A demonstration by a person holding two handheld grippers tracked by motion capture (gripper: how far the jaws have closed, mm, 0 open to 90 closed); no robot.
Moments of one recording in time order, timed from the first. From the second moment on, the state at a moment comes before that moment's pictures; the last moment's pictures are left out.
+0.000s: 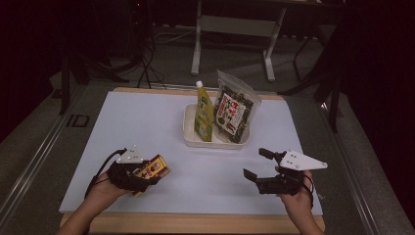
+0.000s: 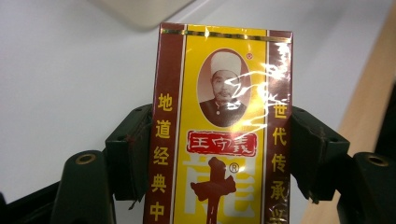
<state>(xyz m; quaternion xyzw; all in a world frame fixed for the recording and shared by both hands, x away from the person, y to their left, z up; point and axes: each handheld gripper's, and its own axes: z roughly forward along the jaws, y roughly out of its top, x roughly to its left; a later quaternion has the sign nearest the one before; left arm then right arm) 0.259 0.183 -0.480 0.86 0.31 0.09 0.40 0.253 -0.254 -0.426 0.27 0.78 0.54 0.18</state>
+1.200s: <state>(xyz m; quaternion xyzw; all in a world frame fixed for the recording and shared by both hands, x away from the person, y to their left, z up) 0.264 0.092 -0.475 0.79 0.23 0.10 0.56 0.244 -0.230 -0.414 0.28 0.76 0.55 0.20</state>
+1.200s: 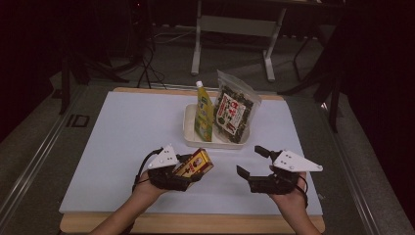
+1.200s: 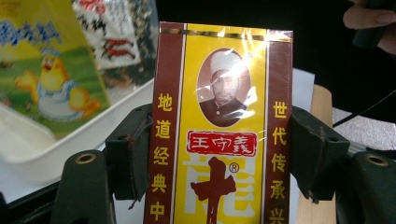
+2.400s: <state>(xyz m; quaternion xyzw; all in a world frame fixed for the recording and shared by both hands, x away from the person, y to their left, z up) 0.250 0.052 -0.495 0.71 0.21 0.16 0.66 0.248 -0.183 -0.421 0.34 0.76 0.55 0.09</state>
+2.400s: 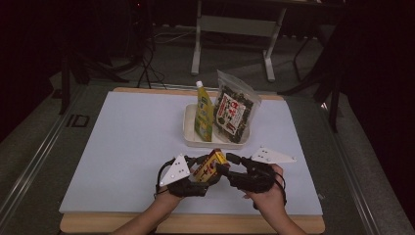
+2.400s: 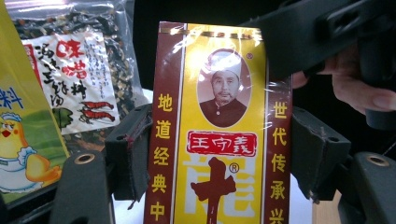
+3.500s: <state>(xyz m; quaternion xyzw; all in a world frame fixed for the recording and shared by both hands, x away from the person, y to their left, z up) 0.251 0.052 -0.482 0.73 0.25 0.15 0.61 0.248 -0.166 -0.409 0.37 0.76 0.51 0.12</state>
